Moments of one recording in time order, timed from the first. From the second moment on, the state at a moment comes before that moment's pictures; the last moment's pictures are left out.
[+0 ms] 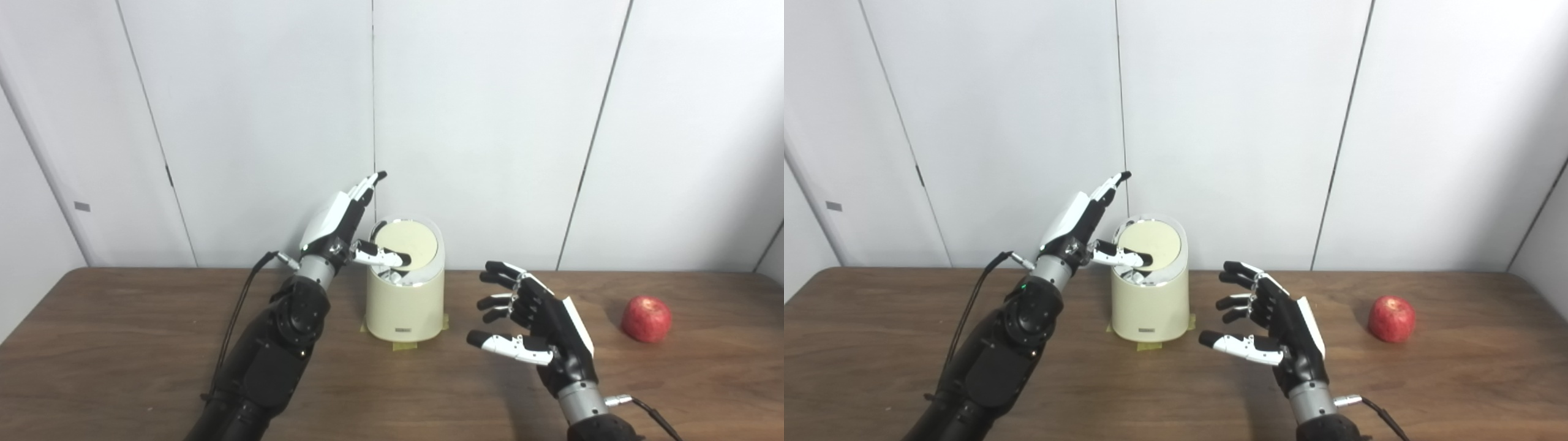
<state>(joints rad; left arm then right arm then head) -0.78 0.15 -0.25 0.50 0.52 0.03 0.06 -0.26 -0.04 -0.01 0.01 -0.01 -0.05 0.03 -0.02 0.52</state>
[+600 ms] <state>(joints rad) -0.82 0.25 -0.54 0.36 1.07 0.24 0.08 -0.26 -0.04 -0.01 0.00 -0.01 -0.05 0.03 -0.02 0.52</state>
